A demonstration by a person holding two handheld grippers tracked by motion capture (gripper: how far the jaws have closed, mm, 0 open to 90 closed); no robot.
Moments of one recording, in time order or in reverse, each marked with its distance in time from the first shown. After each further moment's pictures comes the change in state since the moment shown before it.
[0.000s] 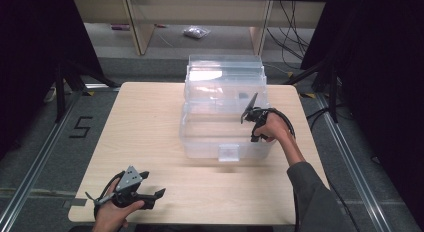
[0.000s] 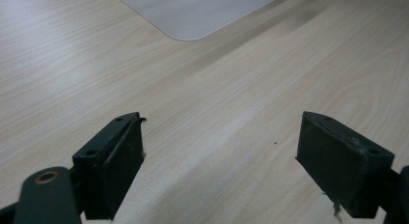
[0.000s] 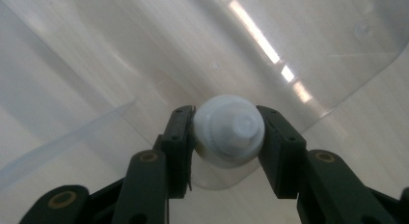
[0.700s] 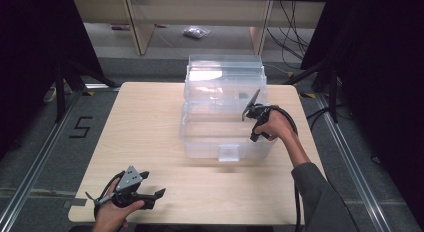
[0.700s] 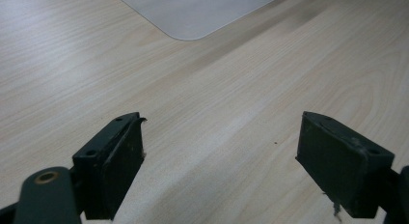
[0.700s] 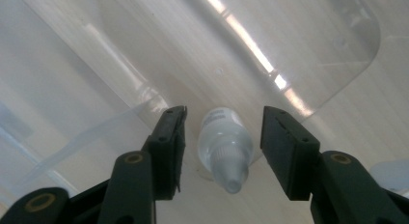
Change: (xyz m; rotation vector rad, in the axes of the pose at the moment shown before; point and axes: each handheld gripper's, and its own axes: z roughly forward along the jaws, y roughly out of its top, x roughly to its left) left arm 0.000 0.000 0.000 0.001 0.003 -0.001; right arm 0.006 -0.005 -0.022 -0.063 -0.014 -0.005
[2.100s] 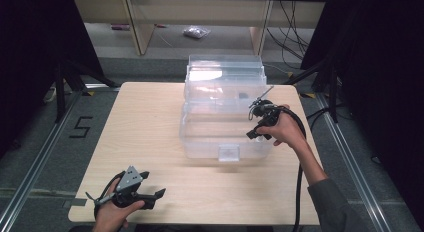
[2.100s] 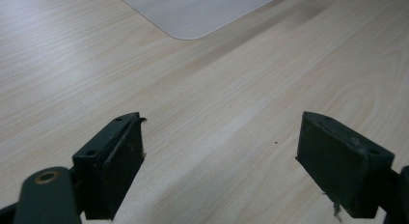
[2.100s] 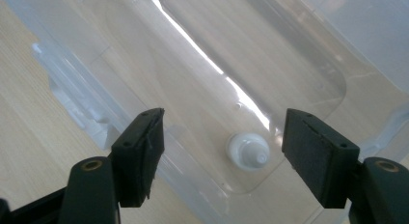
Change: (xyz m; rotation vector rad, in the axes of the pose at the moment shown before) left arm -0.001 0.000 0.001 -0.003 0.001 -0.004; right arm 0.029 -0.030 -0.048 -0.280 0.024 0.059
